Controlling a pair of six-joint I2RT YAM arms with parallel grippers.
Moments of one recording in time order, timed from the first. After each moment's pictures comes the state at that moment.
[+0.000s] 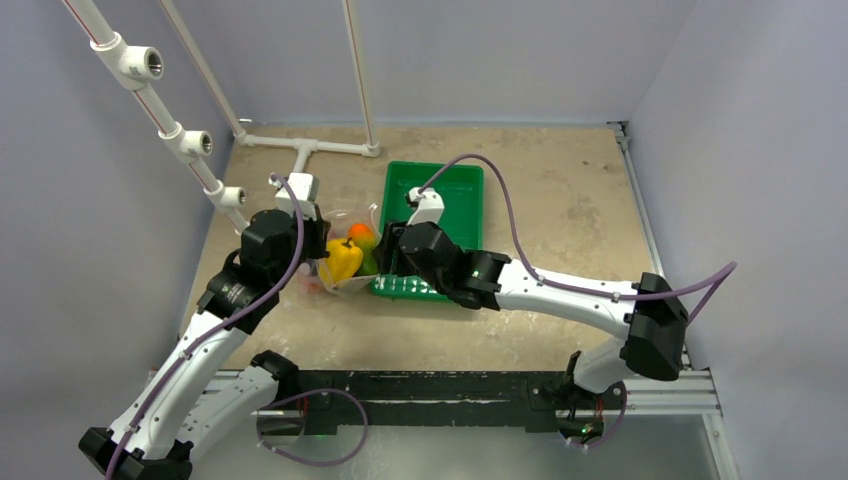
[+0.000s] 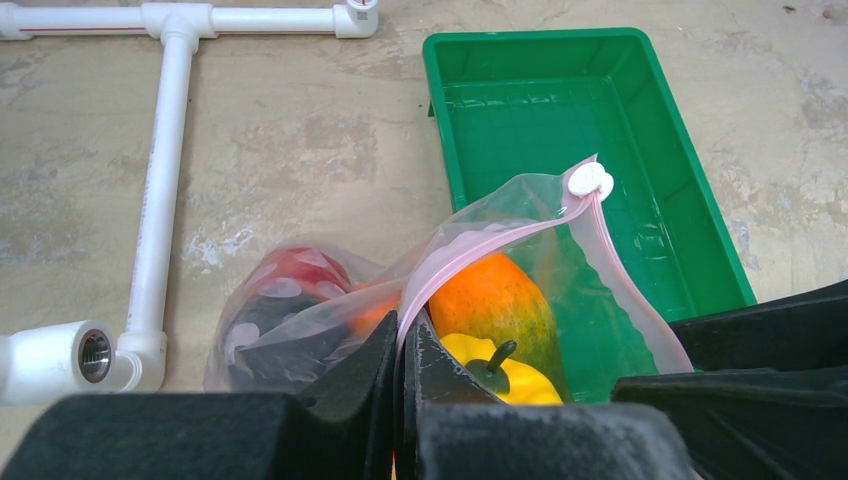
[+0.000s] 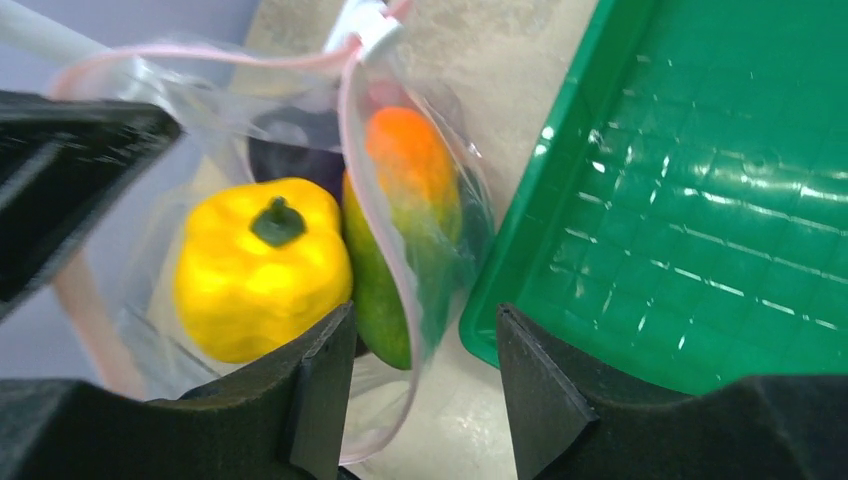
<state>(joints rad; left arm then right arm) -0.47 0.76 0.87 -0.46 -0.21 -0.20 1.14 1.48 1.17 -0.14 0.46 0.75</state>
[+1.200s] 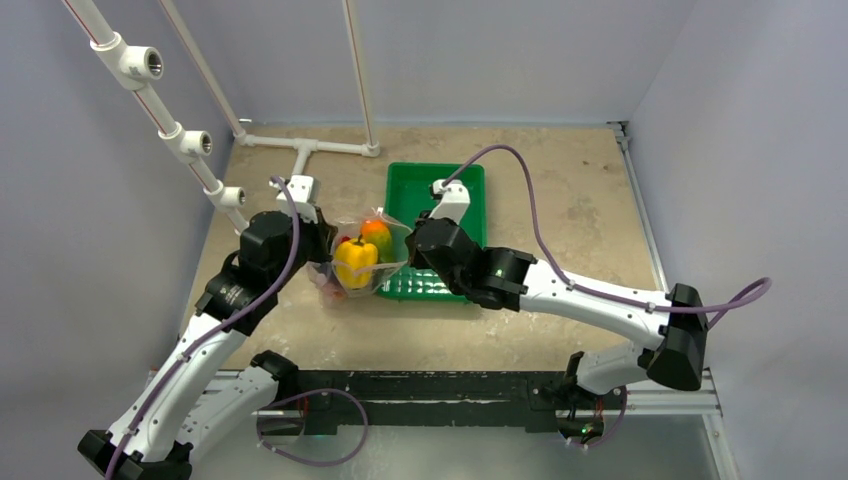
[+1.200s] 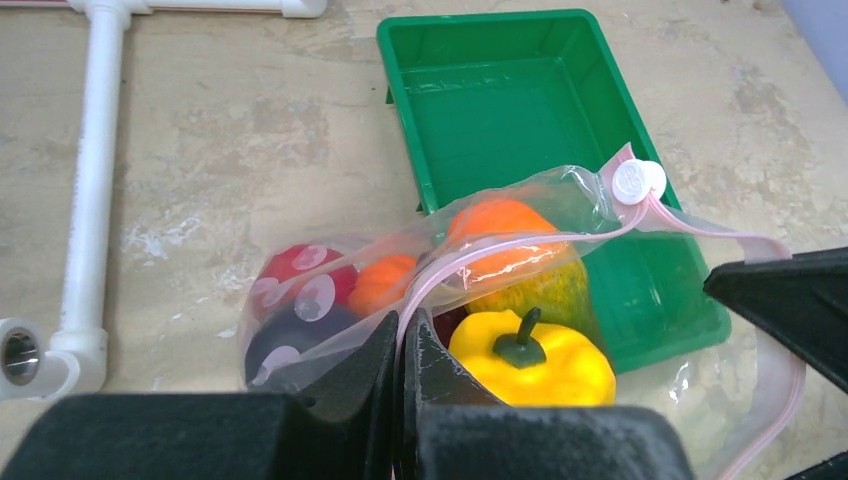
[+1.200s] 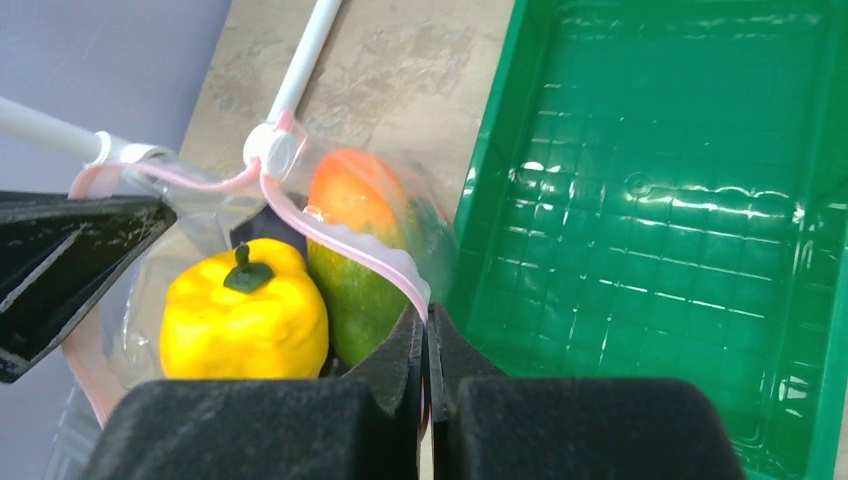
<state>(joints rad) -0.47 0.75 0.87 -0.48 -0.14 -0.25 1.14 1.39 1.20 -0.31 0.62 0.76</state>
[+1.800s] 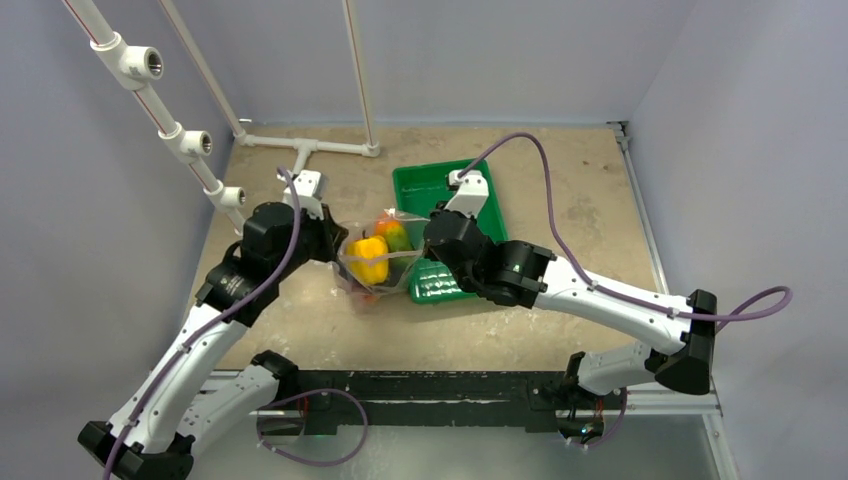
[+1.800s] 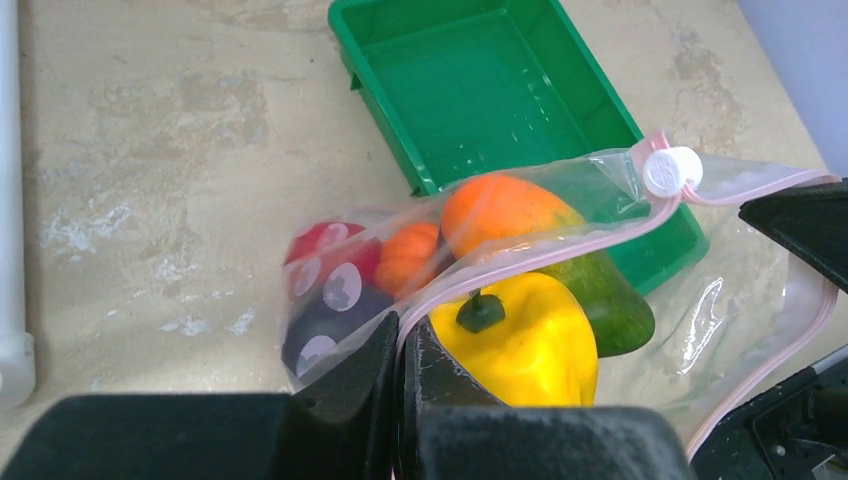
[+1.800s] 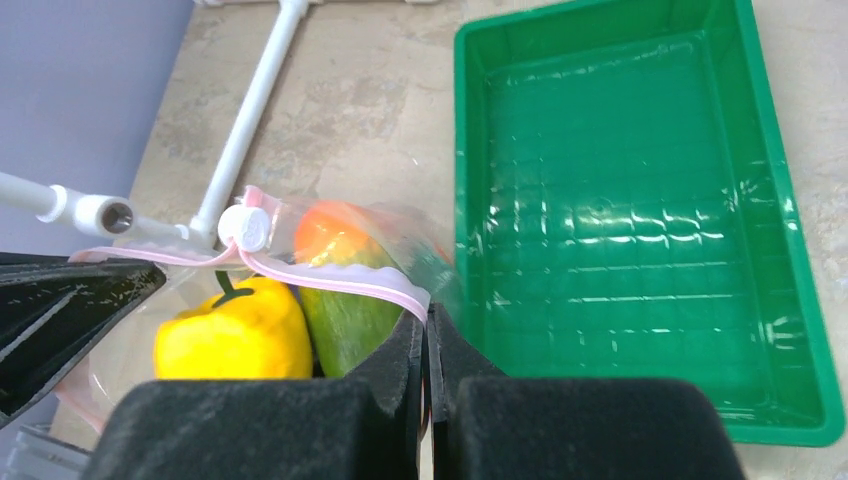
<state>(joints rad) -0.47 0.81 0.92 -0.53 -0.02 -0.30 1.14 1.33 1.28 -0.50 0.77 0.76</state>
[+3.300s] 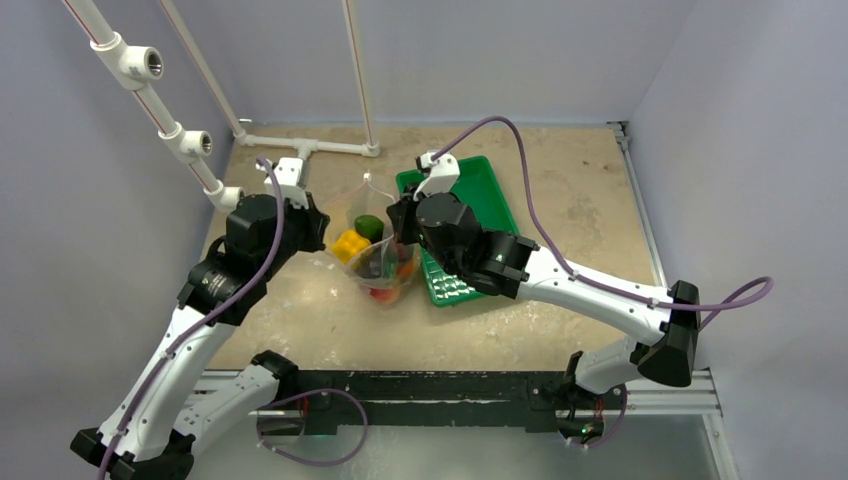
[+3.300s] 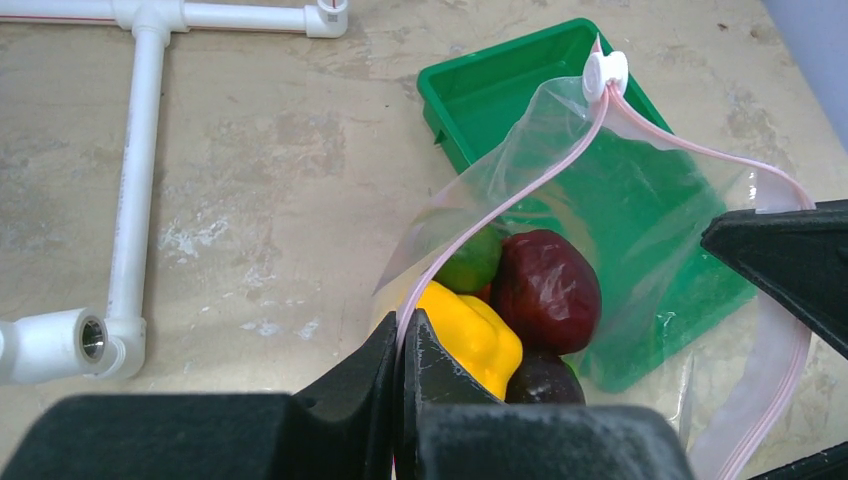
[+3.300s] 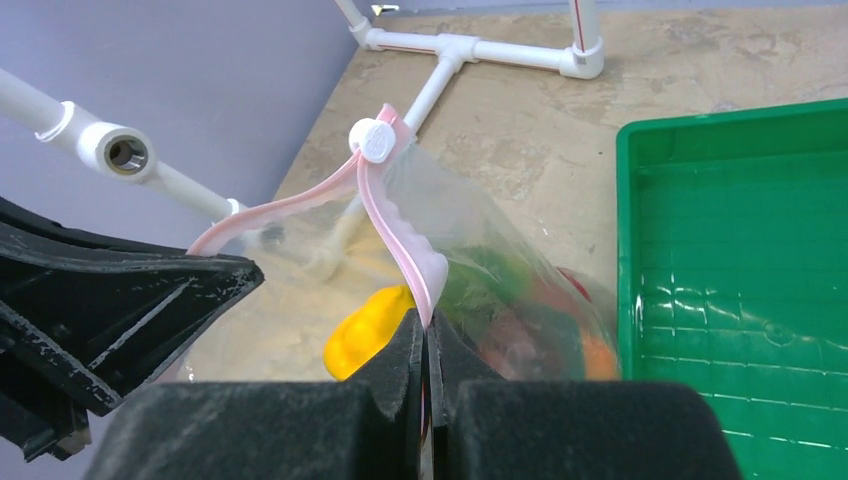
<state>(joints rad) -0.47 0.81 1.08 -0.65 -0.16 -0.27 1.12 1.43 1.38 -0.22 0.58 0.57</state>
